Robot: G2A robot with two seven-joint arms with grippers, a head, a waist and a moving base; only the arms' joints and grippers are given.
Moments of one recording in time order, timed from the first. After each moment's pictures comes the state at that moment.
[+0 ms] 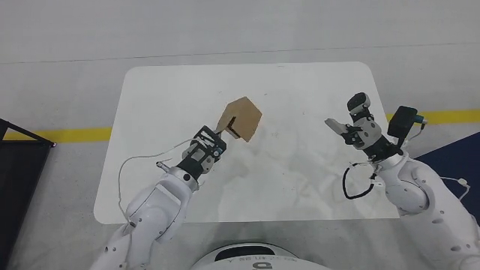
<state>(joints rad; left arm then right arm) 1.74 -1.10 -1.13 -2.19 1.72 -0.12 -0.46 -1.78 -0.85 1.53 -1.85 -0.73 -0.57 -0.28</state>
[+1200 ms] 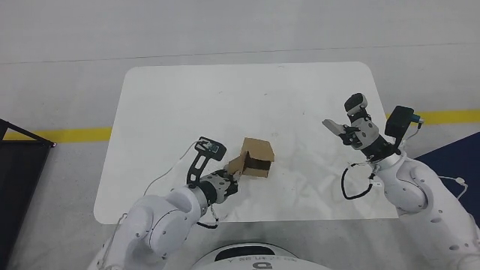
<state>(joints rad) 1.76 -1.15 -1.11 -2.32 0.96 0.20 -0.94 -1.78 -0.85 1.53 -1.85 -0.73 -0.58 -0.26</state>
